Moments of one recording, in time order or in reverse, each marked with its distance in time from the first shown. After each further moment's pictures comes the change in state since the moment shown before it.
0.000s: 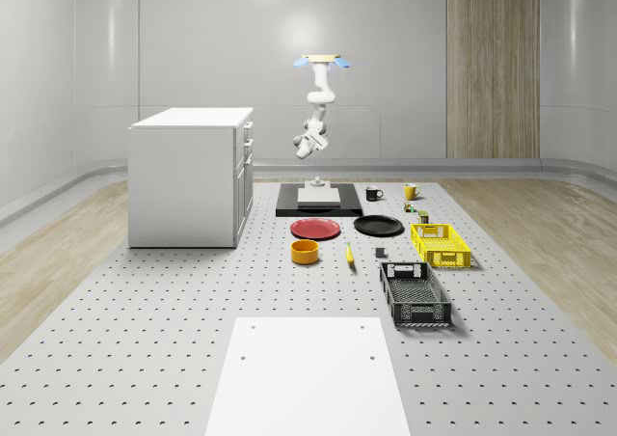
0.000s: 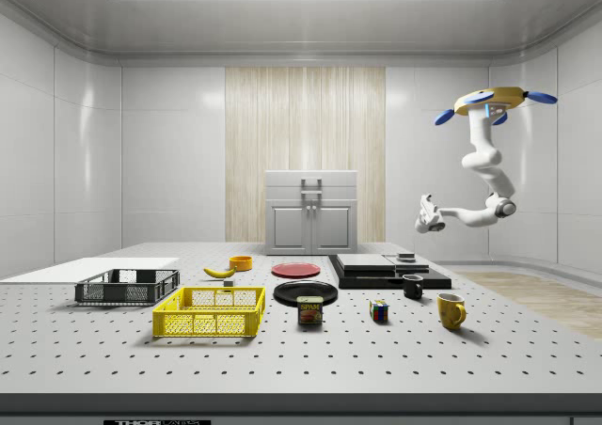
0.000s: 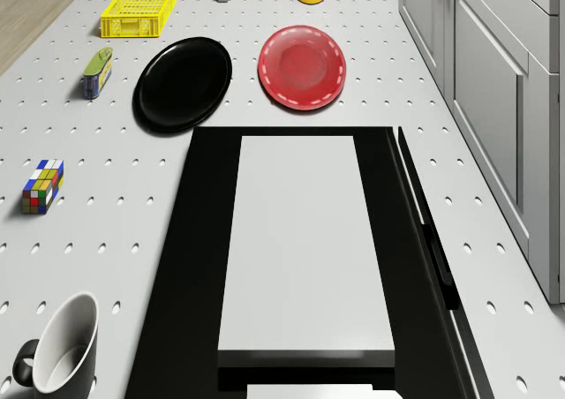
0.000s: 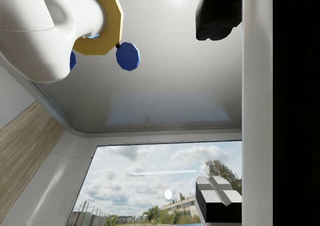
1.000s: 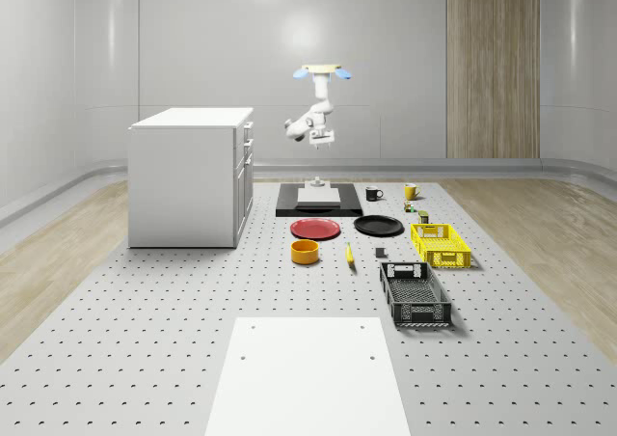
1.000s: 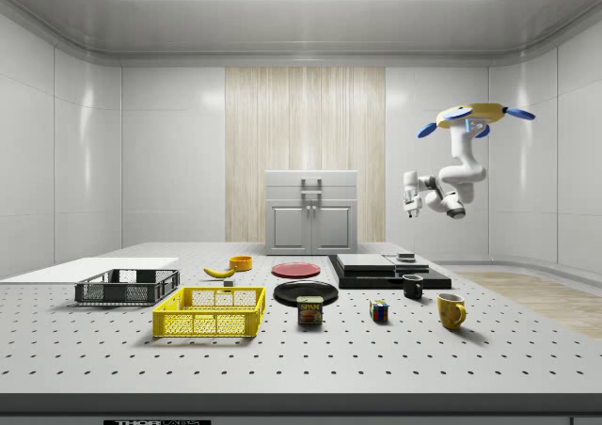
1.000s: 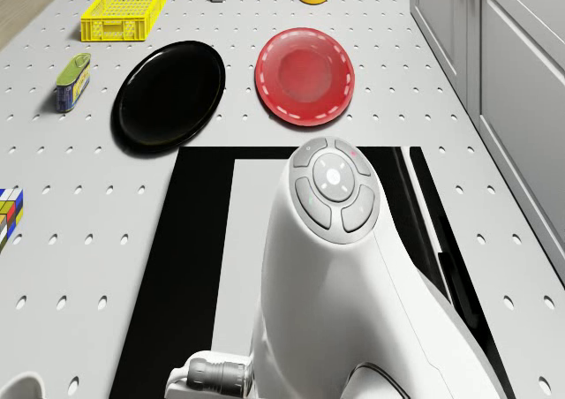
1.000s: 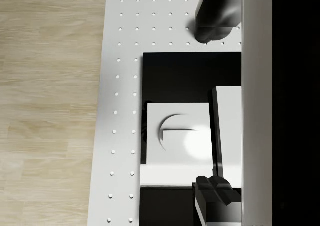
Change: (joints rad) arm -0.778 -0.244 0.763 -0.679 -1.336 -0.238 0.619
